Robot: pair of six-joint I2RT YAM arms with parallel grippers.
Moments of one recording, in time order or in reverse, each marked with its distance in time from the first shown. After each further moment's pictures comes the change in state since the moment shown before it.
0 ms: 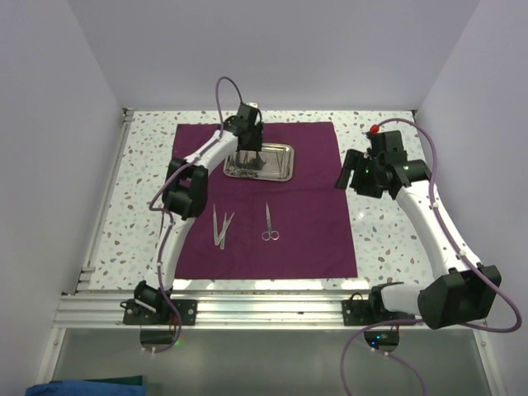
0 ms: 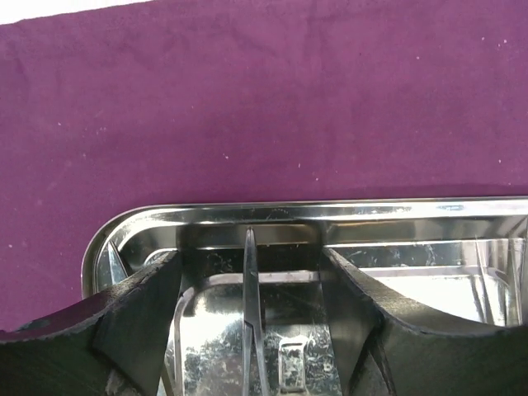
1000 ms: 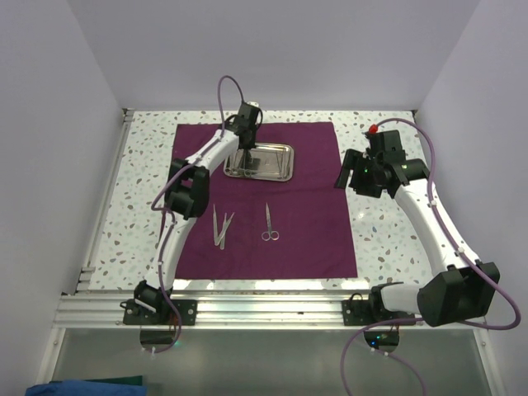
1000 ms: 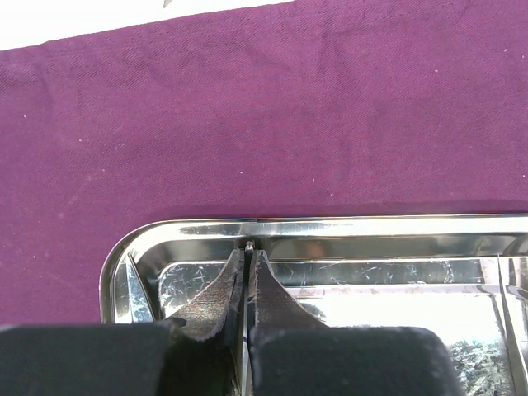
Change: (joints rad) left arm -0.002 0.046 0.070 -0.039 -0.043 0.041; right arm 0.000 0.018 -0.001 0.010 0.000 0.003
